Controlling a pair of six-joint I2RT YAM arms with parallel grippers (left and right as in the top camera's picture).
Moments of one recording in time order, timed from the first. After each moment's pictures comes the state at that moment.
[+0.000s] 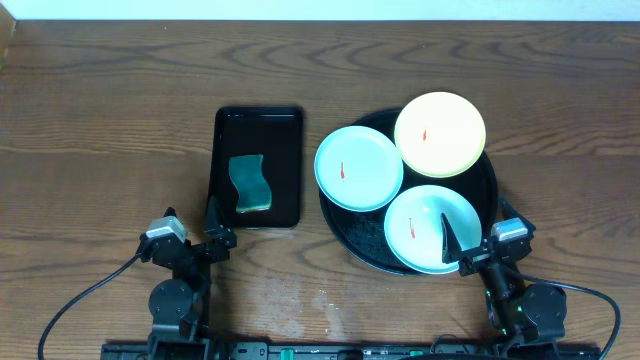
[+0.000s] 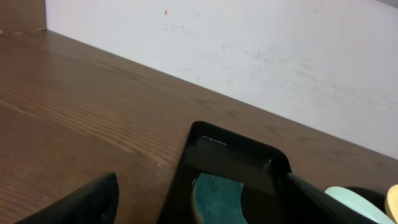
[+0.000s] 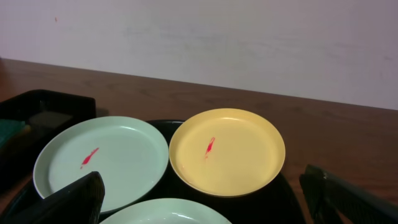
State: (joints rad) left arm -0.07 0.01 0.02 -0.10 -0.17 -0.35; right arm 0.13 0.01 0.01 -0.06 -0.16 -0.03
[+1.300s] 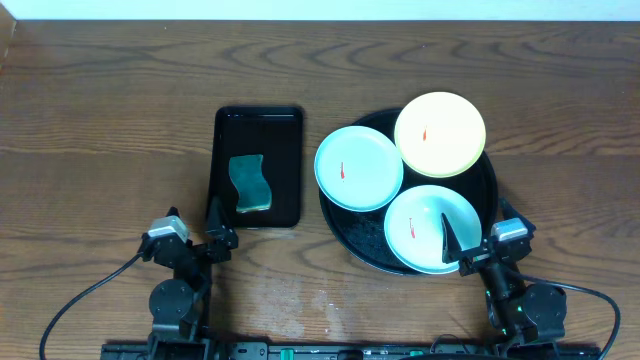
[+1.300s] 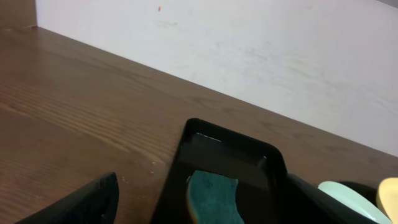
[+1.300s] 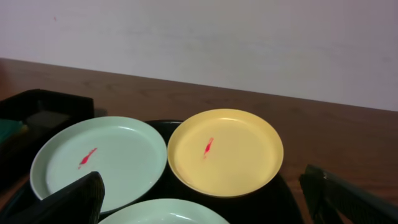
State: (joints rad) left arm -0.07 0.01 0.02 -0.10 -0.14 -0.35; right arm 0.13 0.01 0.01 -0.06 -0.15 -0.04
